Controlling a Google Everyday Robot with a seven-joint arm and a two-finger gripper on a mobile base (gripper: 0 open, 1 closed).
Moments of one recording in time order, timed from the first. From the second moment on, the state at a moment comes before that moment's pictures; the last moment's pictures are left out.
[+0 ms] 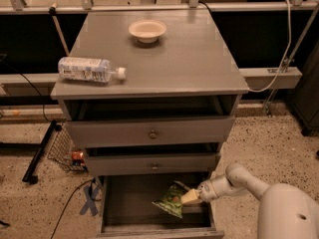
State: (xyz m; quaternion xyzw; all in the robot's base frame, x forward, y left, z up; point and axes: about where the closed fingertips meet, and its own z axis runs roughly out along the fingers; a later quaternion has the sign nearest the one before) arm 0.519 -0.118 0.270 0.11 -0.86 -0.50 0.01
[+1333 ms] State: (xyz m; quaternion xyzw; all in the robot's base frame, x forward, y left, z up) arm 0.452 -0.154 0.403 0.15 -0.84 -0.51 -0.08
